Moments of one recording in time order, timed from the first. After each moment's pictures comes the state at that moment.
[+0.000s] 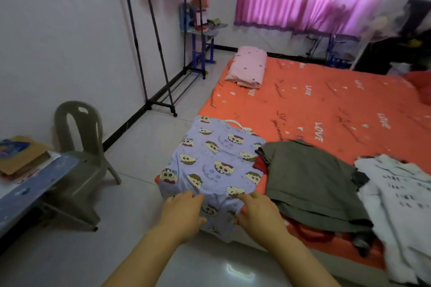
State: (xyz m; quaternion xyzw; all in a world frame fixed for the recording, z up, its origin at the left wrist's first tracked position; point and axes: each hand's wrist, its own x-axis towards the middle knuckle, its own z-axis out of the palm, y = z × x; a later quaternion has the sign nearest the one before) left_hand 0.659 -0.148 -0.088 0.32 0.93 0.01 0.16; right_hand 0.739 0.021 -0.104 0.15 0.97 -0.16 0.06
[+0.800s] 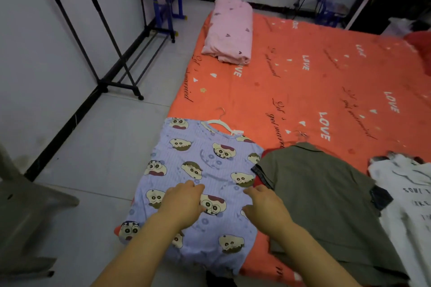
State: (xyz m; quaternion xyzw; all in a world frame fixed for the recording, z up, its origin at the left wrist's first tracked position) left_hand 0.345 0.033 -0.175 0.38 0.88 0.00 0.27; right_hand 0.469 0.203 -0.181 0.22 0.94 -0.17 0.19
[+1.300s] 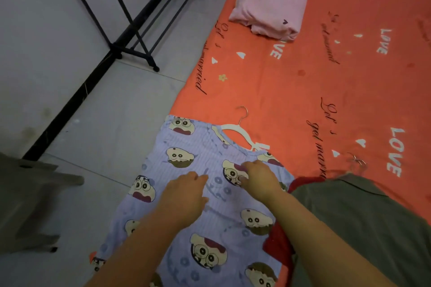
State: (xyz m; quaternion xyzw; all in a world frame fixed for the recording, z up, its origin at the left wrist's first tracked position) left_hand 0.197 0.150 -0.269 0.30 0.90 0.04 0.31; right_hand 0.239 0.347 -0.318 0.19 0.92 -0.22 0.26
